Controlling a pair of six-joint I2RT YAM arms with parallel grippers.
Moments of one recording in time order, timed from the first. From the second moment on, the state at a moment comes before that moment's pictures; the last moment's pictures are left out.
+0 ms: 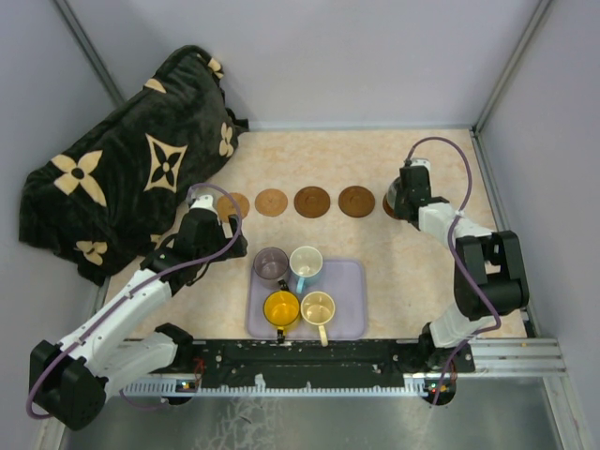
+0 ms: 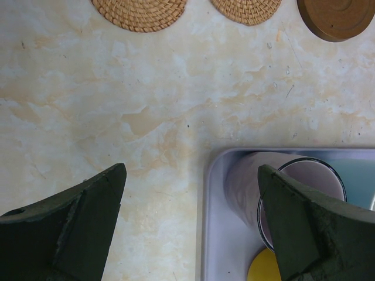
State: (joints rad) left arm -0.50 0.95 0.67 -0.43 -0.25 -0.50; right arm 0.15 1.58 0.93 -0.16 0.24 0.21
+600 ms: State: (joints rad) left arm -0.50 0.96 0.67 -0.43 -0.26 -0.50; right arm 0.15 1.58 0.93 -0.13 0.26 0.23
